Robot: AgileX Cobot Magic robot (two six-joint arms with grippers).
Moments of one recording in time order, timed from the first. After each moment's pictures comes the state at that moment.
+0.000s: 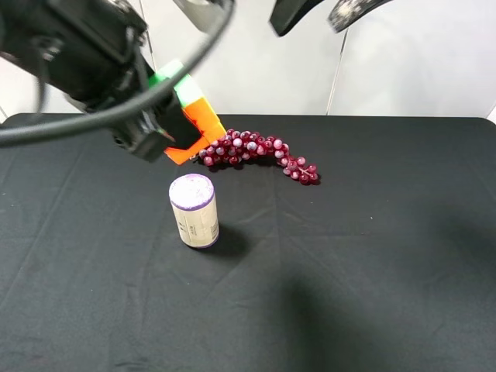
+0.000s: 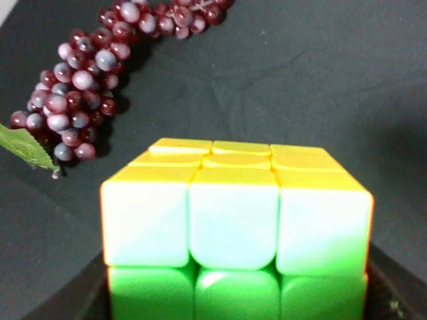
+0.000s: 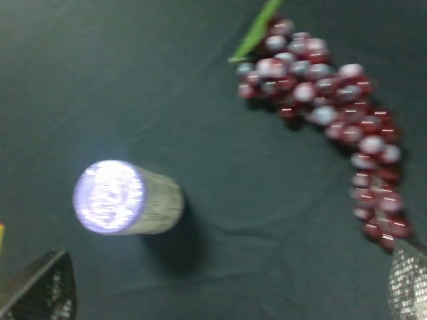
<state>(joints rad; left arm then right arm) -0.90 1.26 -1.11 0.13 0.71 0.15 0.47 1.62 -1.76 0.30 1.22 -0.18</state>
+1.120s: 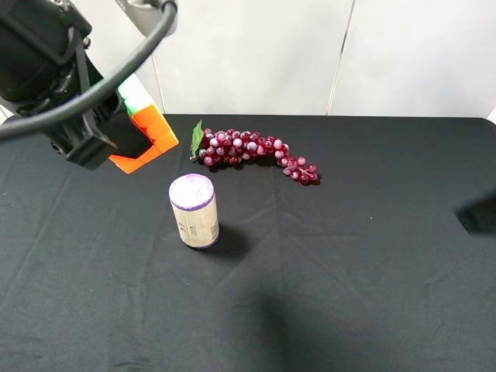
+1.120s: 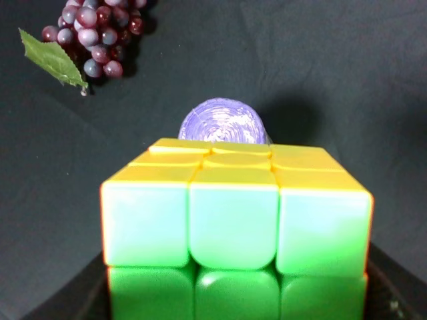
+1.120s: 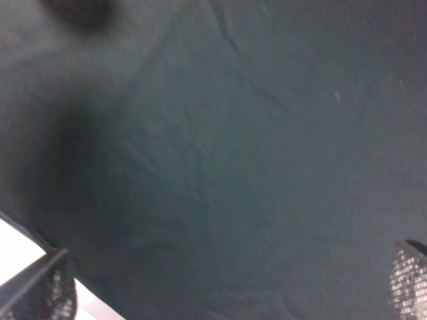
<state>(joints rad) -0.90 1.19 -1.11 0.20 0.89 0.08 0.47 0.75 -0.85 0.06 1.21 -0.12</state>
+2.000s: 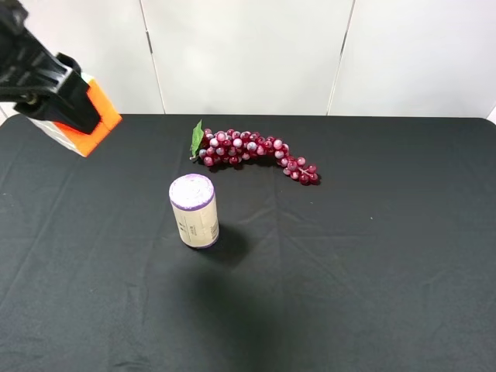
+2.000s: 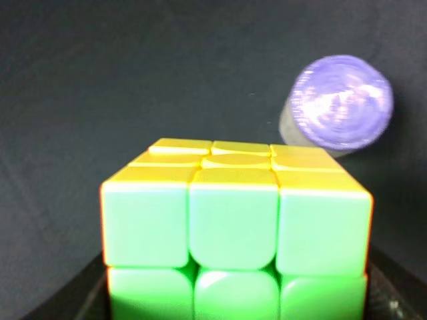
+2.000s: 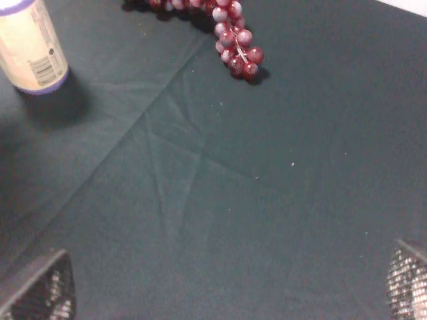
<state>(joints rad) -0.61 1.19 -1.11 0.17 0.96 -0.14 0.47 0.10 -0.49 0.04 1.03 -0.07</state>
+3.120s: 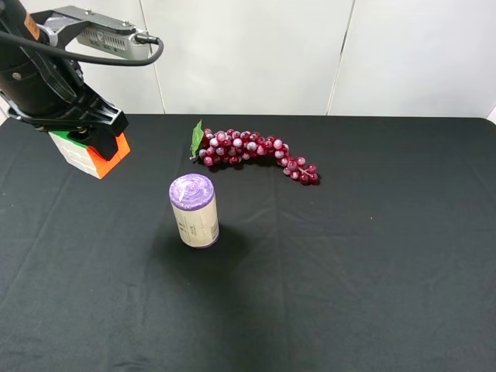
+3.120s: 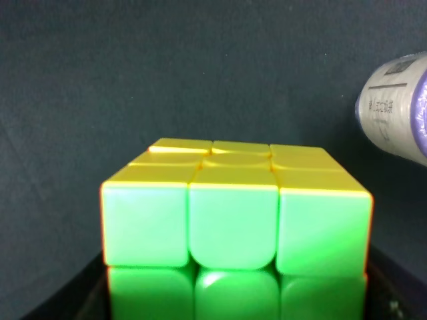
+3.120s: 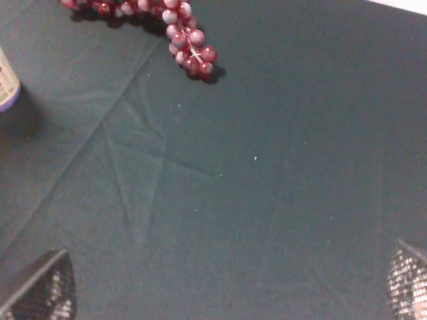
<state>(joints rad) -0.50 1.44 -1.11 0.15 0.90 -0.10 0.47 0.10 -0.49 -0.06 1.03 0.05</state>
